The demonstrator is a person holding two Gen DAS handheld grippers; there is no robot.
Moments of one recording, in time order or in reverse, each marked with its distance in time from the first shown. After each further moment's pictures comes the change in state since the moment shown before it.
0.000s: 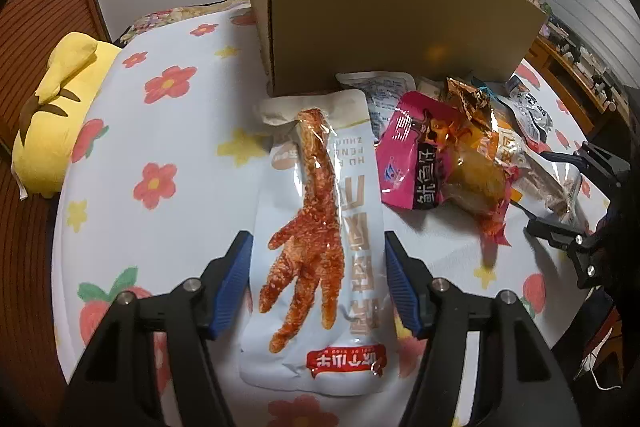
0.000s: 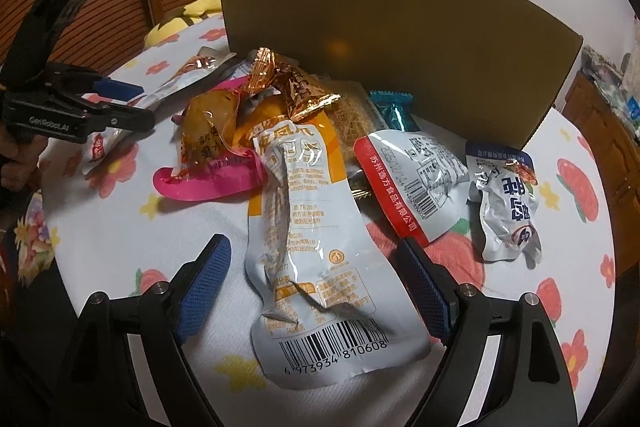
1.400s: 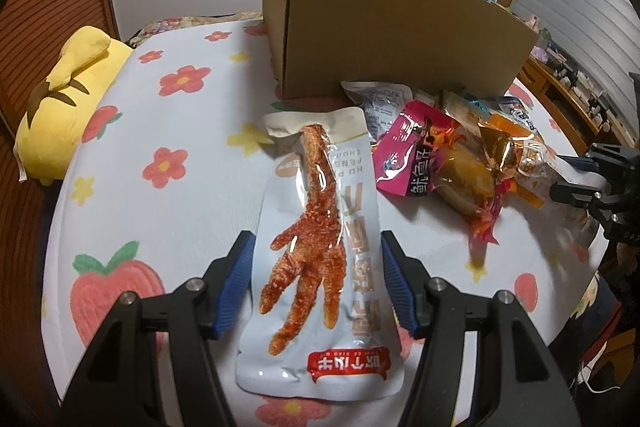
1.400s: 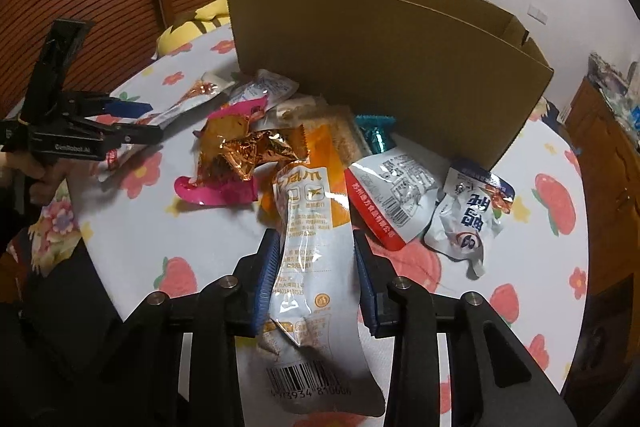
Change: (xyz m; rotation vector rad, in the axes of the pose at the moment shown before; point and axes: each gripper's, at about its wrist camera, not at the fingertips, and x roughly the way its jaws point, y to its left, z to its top) left arm -0.009 0.005 -0.013 -0.046 -0.081 -0.020; right arm -0.030 -0.012 0.016 -0.042 0.016 0.036
